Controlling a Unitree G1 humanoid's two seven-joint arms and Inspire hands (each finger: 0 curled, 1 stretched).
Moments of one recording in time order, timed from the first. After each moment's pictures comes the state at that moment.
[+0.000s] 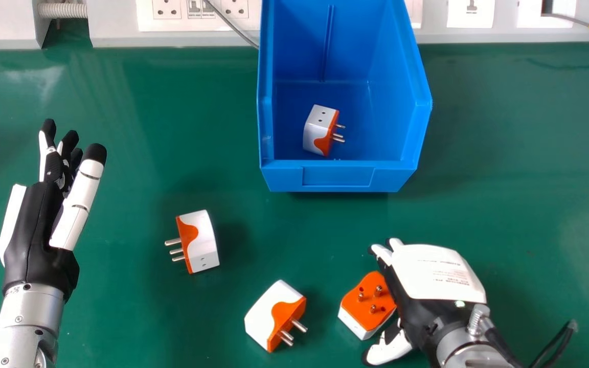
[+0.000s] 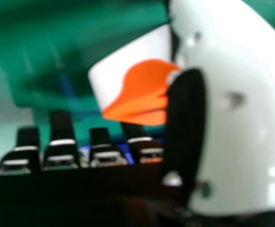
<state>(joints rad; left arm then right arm) 0.06 0.26 0.30 0.19 -0.16 -0.22 -0.17 0.17 -0.20 0.52 -0.24 -1.30 0.48 0.42</state>
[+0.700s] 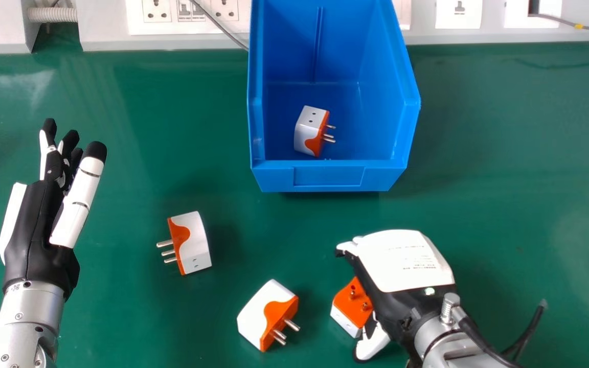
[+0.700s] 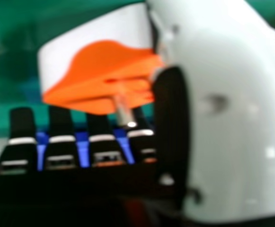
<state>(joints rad) 0.06 0.26 0.30 0.15 -0.16 -0.17 -0.17 0.09 -0.26 0.58 -0.16 -1.26 0.34 0.28</state>
